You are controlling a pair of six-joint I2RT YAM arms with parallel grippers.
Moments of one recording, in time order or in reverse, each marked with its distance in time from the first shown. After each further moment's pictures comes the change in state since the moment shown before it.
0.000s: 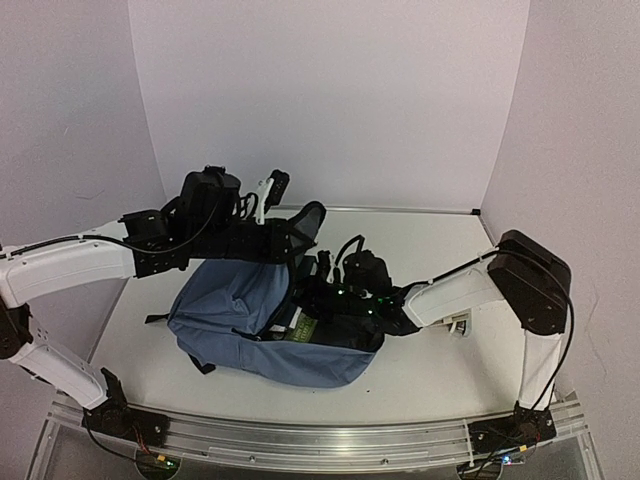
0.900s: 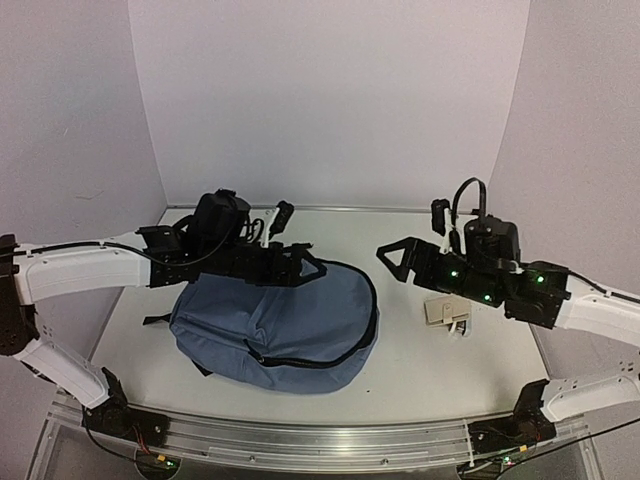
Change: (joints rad) left arm 0.045 0.048 -0.097 0.032 0.129 -0.073; right arm -0.029 -0.932 -0.215 -0.816 0.458 -0.491
